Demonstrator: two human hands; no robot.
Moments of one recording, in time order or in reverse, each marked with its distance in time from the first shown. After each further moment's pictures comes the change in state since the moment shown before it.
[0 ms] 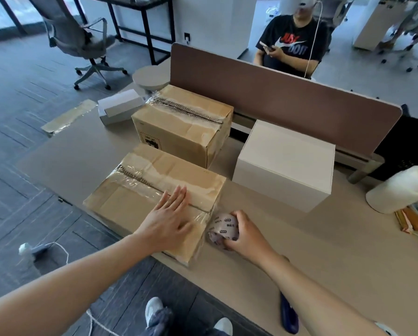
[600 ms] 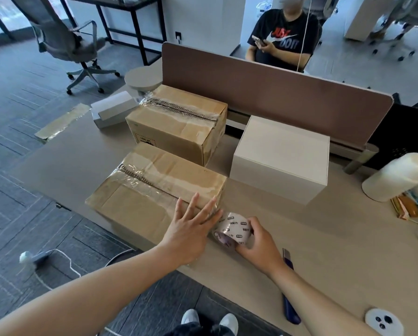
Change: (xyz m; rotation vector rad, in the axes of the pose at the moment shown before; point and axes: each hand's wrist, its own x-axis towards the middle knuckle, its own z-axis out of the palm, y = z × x) left_hand 0.005 0.055 0.017 0.209 -0.040 0.139; right_hand -0.038 0.023 0.002 0.213 0.173 -0.009
